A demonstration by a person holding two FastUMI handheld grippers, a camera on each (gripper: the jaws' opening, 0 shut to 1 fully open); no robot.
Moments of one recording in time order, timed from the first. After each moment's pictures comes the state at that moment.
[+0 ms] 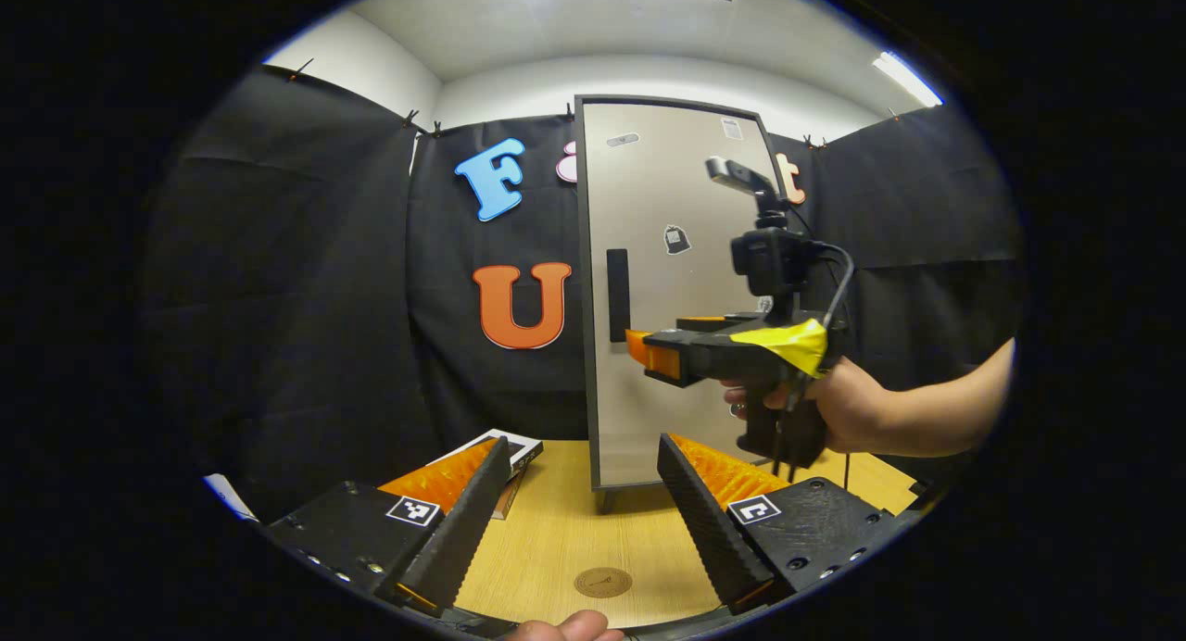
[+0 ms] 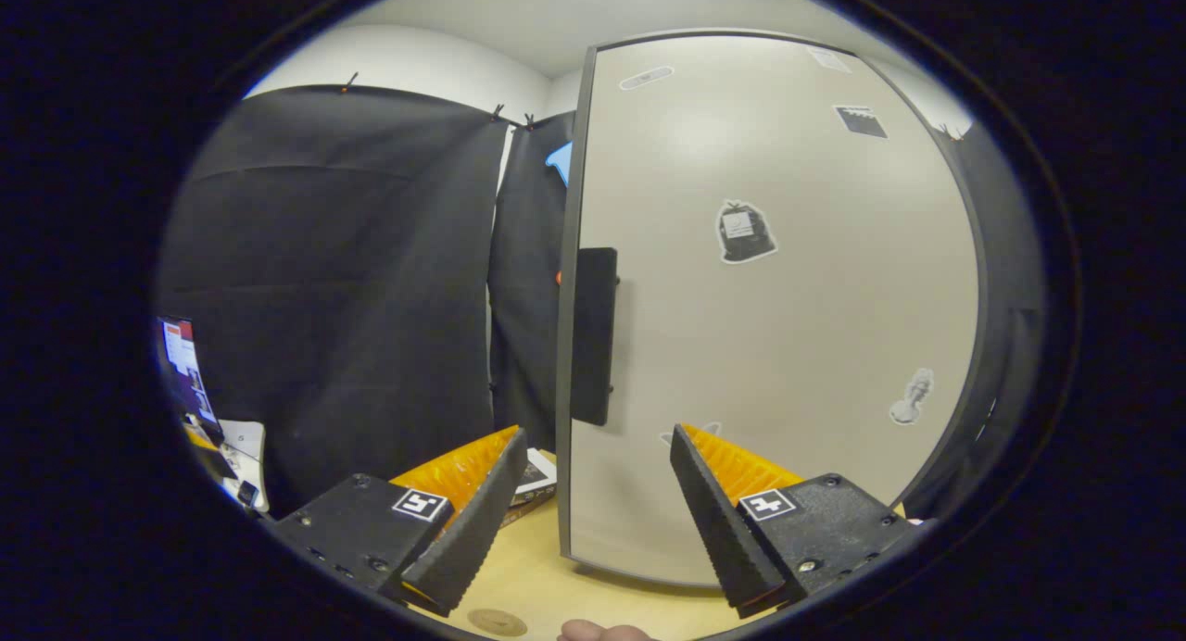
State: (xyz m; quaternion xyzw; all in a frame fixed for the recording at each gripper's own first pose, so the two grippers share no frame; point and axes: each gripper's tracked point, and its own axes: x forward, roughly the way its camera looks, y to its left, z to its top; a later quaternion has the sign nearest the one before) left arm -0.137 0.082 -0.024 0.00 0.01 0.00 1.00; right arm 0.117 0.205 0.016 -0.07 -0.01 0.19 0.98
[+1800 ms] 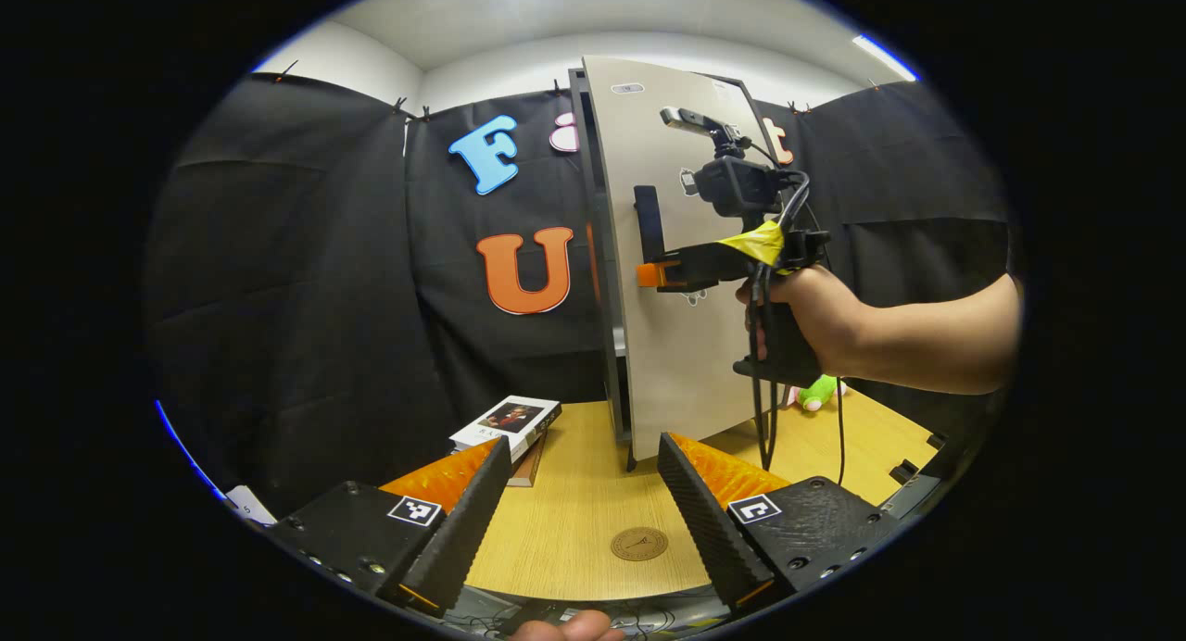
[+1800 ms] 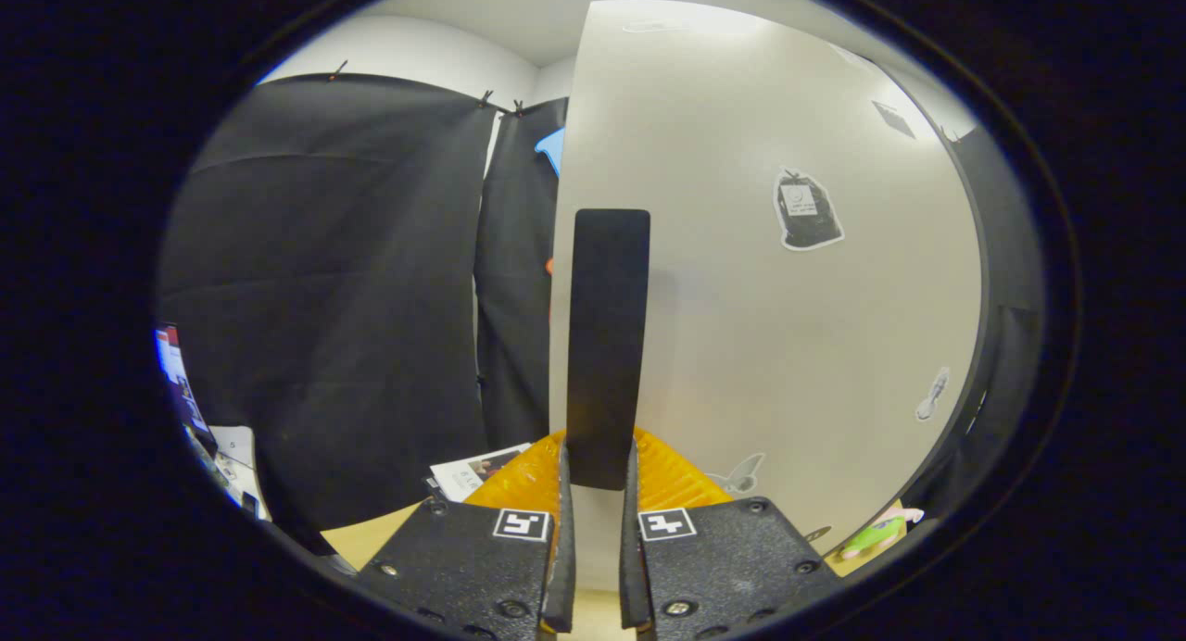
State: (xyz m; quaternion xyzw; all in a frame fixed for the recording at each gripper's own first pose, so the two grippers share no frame) left arm -0.165 0.103 -0.068 0.03 0.06 0.00 1.00; right arm 0.102 0.217 0.015 -0.06 0.01 0.15 0.99
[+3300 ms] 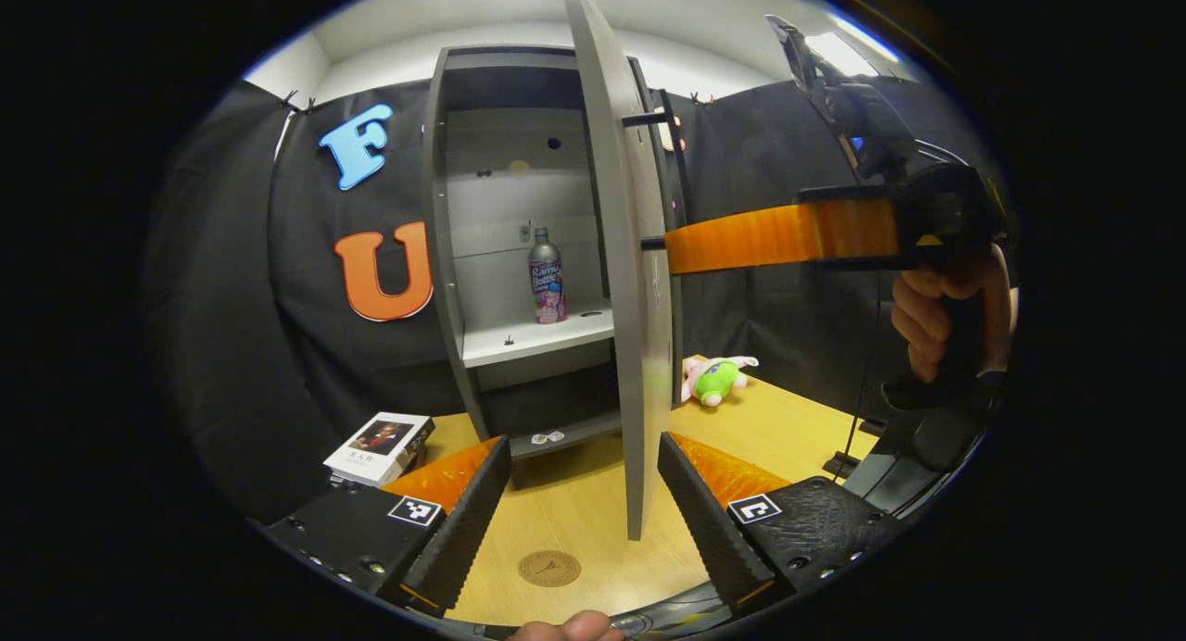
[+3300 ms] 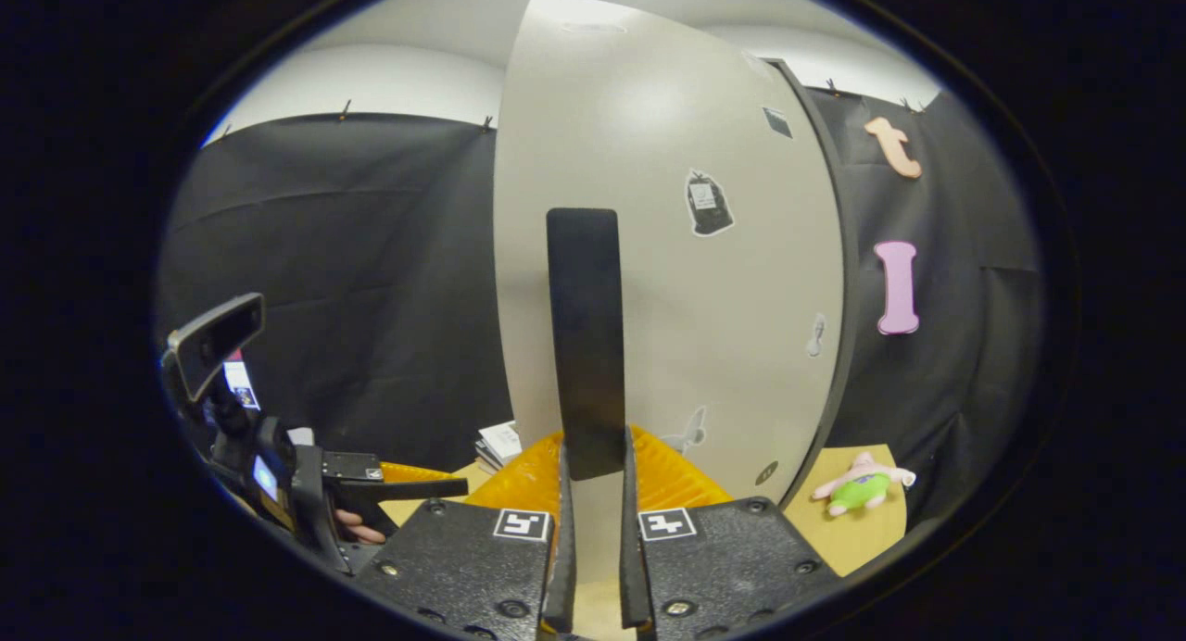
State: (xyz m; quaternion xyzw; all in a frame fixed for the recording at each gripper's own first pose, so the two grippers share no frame) left arm -0.106 -0.021 -0.082 0.04 0.07 -0.19 0.98; right arm -0.036 0.127 0.004 -0.02 0.03 0.19 0.98
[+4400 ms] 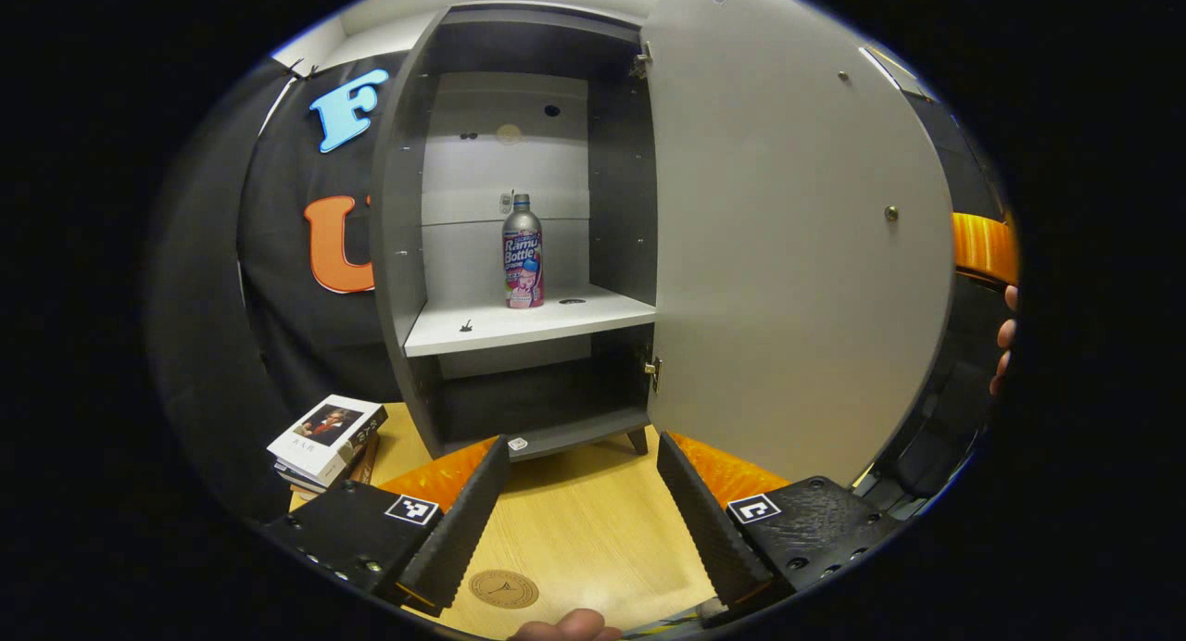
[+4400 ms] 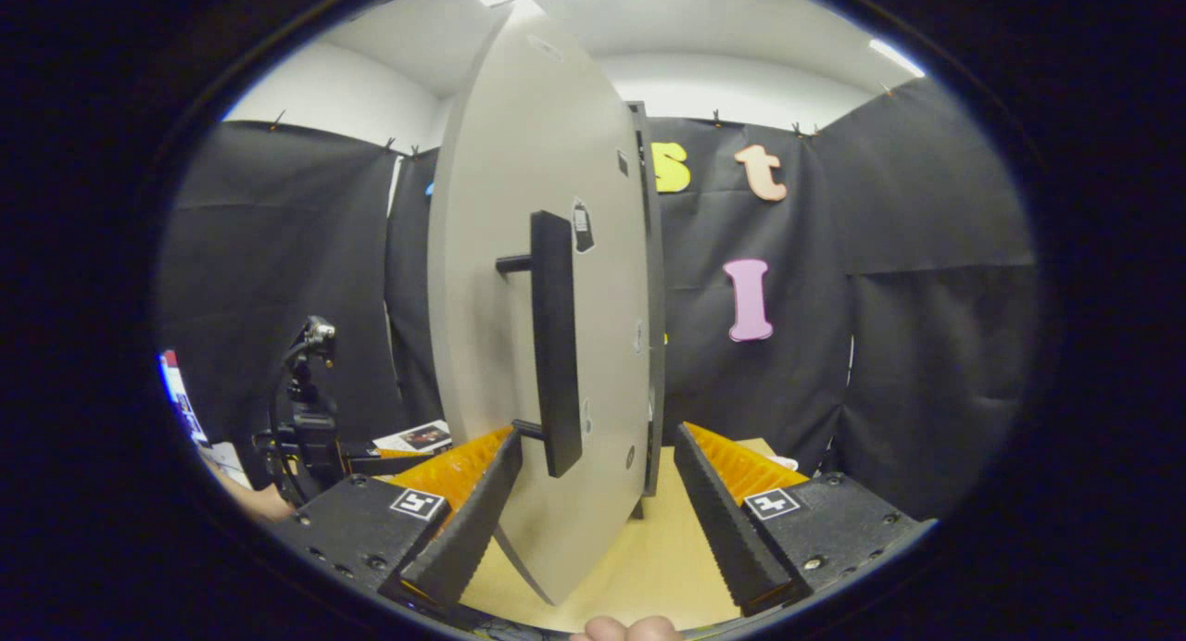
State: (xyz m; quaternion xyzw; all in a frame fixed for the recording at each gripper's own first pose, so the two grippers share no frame) left arm -0.028 -0.070 -0.105 0.01 0.10 -0.20 0.97; right arm -0.087 0.002 0.001 0.01 -0.01 -0.01 1.00
